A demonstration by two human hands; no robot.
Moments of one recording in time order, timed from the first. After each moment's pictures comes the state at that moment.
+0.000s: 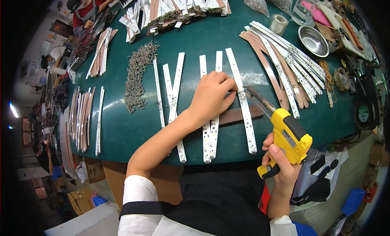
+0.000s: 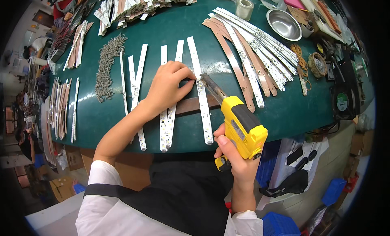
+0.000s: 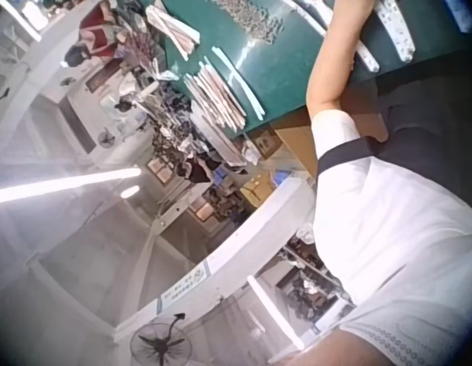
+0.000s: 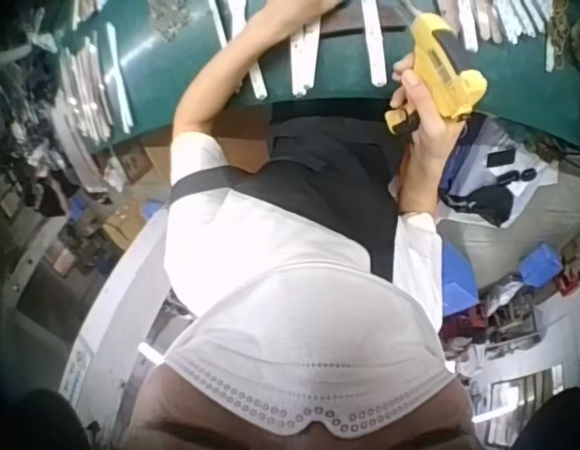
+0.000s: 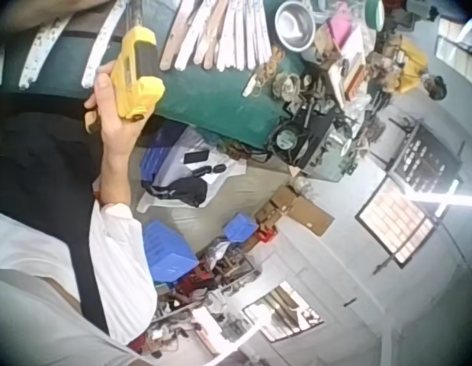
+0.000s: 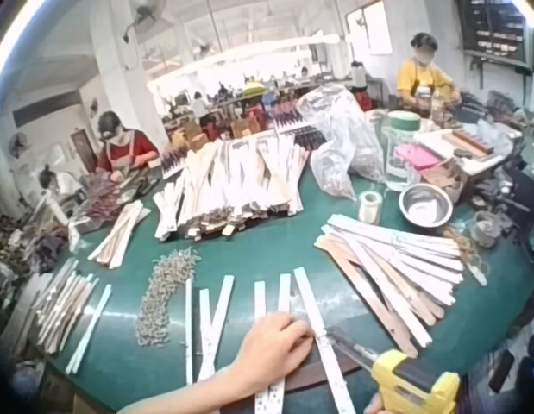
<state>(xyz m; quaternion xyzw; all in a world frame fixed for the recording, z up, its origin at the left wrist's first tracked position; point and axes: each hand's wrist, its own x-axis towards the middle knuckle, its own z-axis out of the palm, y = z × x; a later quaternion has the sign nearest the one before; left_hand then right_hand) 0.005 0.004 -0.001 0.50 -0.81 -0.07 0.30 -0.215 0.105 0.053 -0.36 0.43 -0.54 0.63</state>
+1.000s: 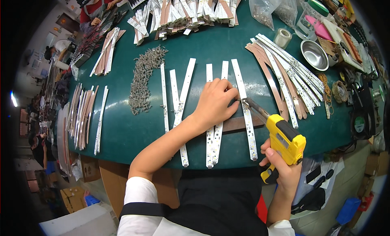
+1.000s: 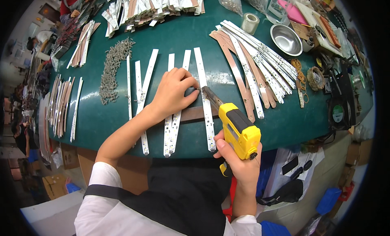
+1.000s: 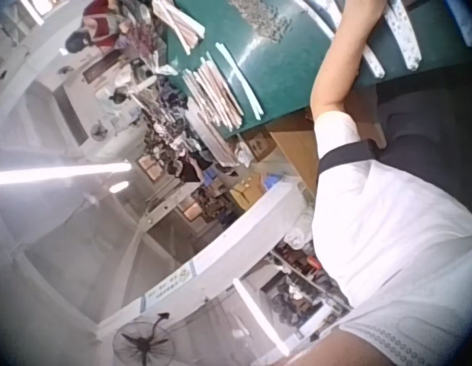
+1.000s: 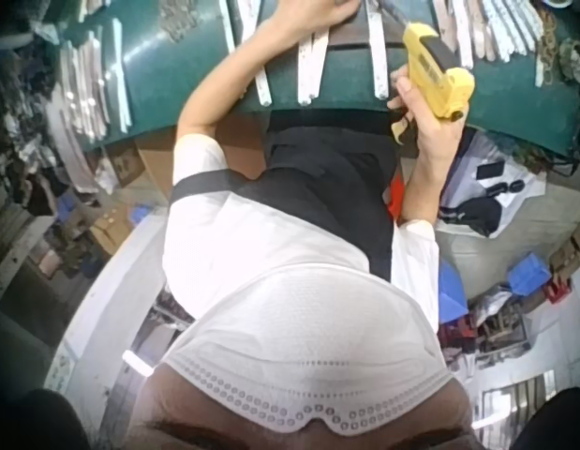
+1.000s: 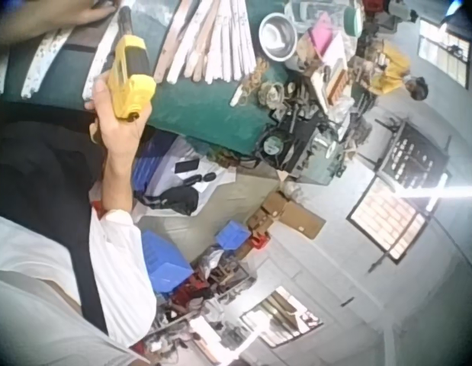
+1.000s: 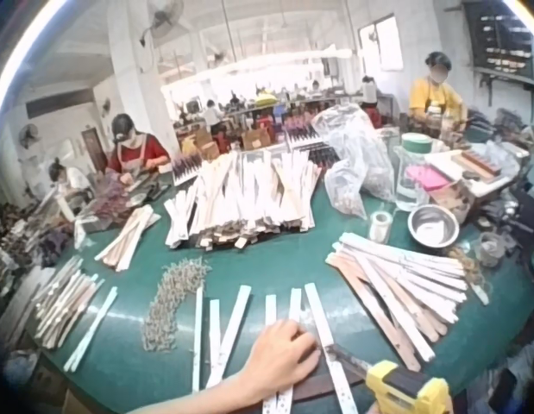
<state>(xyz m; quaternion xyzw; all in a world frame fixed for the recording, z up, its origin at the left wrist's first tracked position) 0.010 0.003 0.001 0.51 -0.80 -0.05 0.30 -0.214 0.094 0.067 -0.42 0.48 -0.44 0.64</state>
